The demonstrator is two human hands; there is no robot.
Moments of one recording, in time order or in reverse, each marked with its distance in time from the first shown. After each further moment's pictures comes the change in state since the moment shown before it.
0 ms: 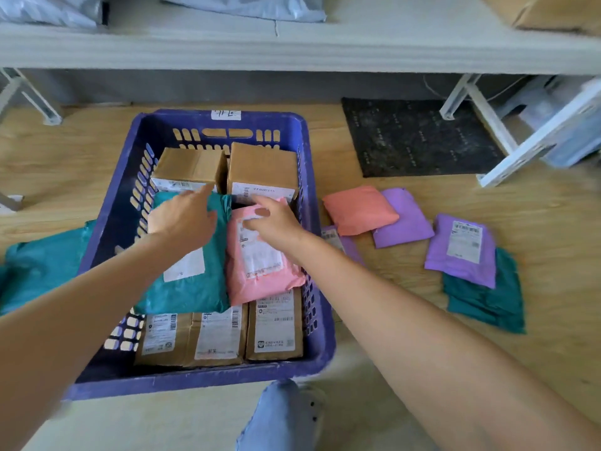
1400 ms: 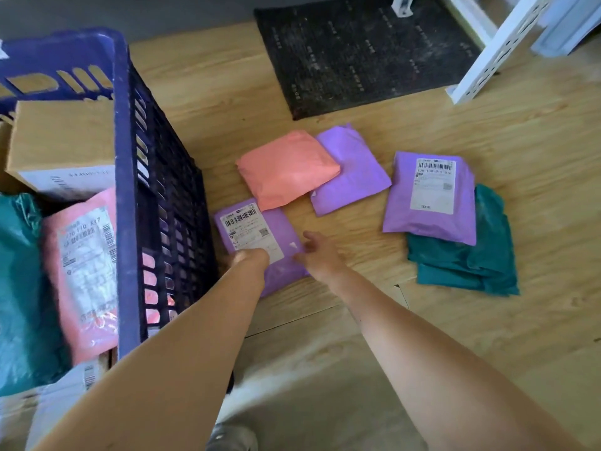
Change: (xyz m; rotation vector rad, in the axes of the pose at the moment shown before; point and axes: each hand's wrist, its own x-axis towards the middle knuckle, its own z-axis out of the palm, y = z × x) left_hand 0.034 0.262 0.235 -0.770 -0.493 -0.801; right_hand 0.048 0.272 -0.176 0.102 0.302 0.355
